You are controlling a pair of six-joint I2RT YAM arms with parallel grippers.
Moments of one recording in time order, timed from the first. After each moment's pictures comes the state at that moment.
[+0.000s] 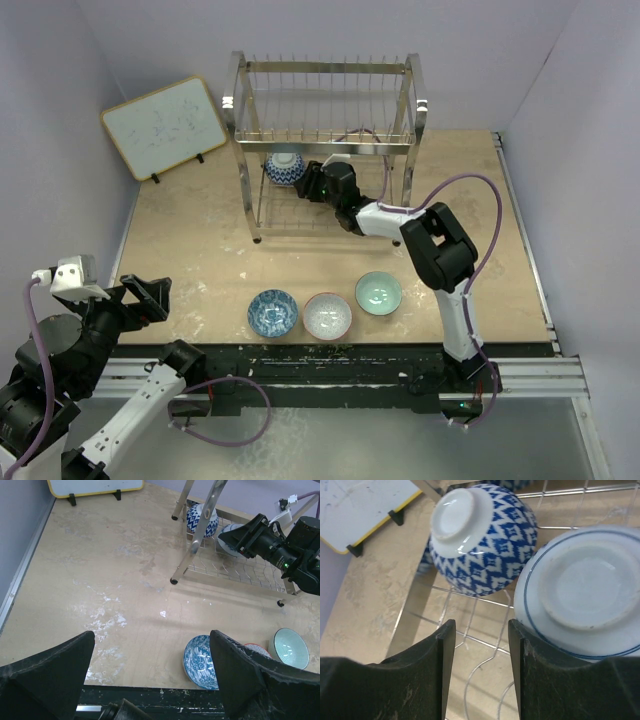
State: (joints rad) left arm -0.51 0.30 1.25 -1.22 -0.45 -0.43; right arm 0.62 2.13 1.39 0.44 0.09 0.57
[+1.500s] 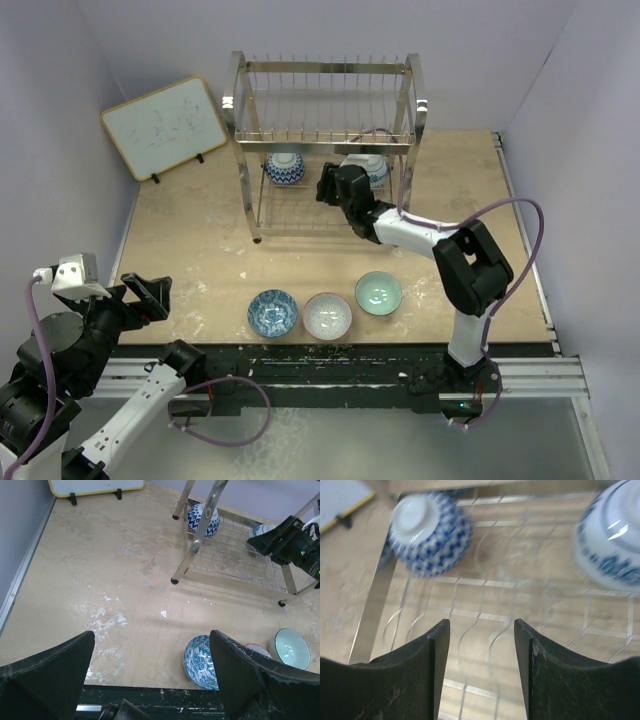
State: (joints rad) left arm -0.51 0.31 1.25 -1.22 -0.46 -0.43; right arm 0.62 1.89 1.25 0.26 0.36 0.46
